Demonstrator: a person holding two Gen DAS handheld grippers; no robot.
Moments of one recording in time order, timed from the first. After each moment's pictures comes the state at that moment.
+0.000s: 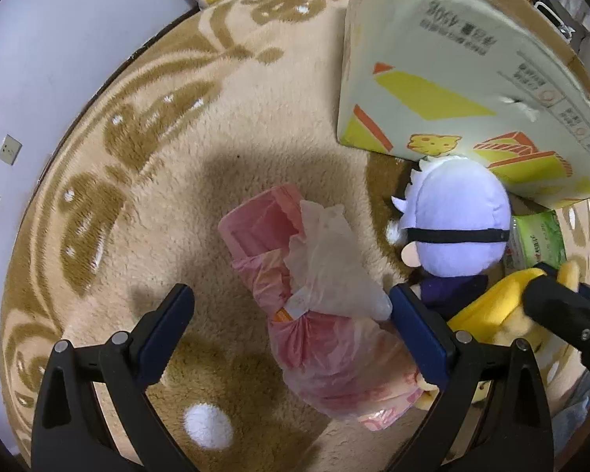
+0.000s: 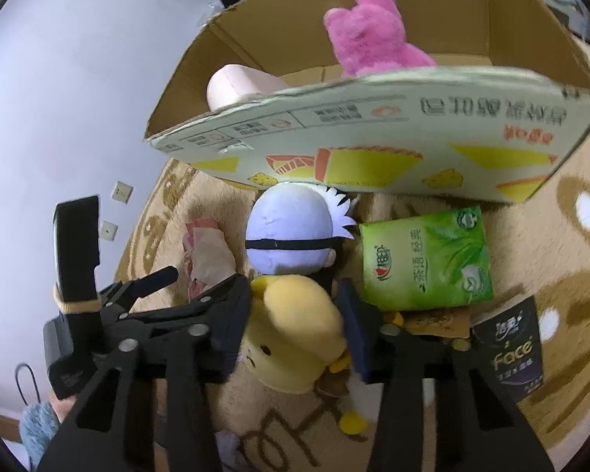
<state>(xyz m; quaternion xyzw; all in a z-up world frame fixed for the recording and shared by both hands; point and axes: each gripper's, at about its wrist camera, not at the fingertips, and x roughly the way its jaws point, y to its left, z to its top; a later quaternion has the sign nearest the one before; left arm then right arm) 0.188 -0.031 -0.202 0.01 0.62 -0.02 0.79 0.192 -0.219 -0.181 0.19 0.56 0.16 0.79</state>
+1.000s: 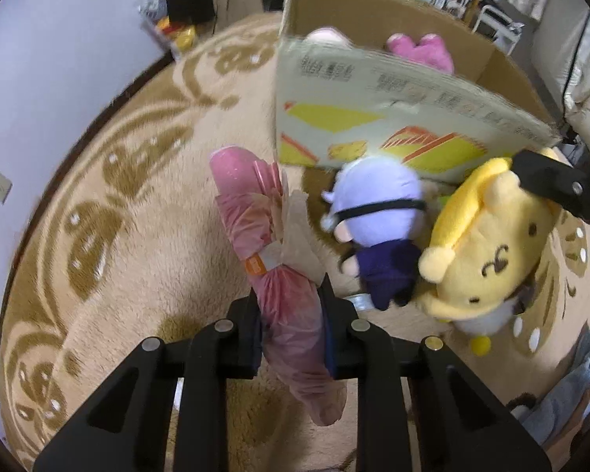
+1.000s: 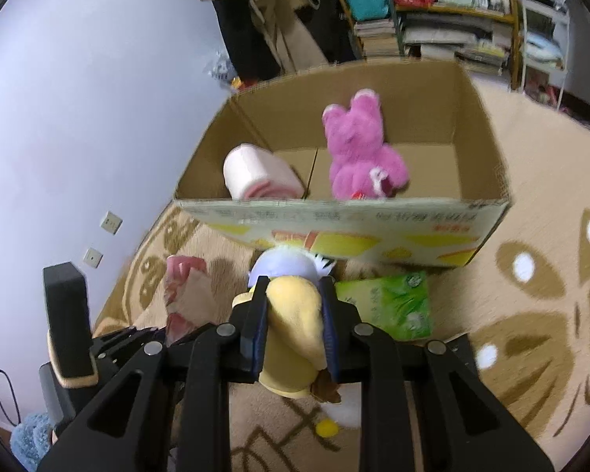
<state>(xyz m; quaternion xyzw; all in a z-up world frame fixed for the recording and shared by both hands) 0.138 -0.043 -0.161 0.03 0.54 -0.08 0.84 0.181 -0.235 -0.125 0.16 0.47 0.12 0.86</state>
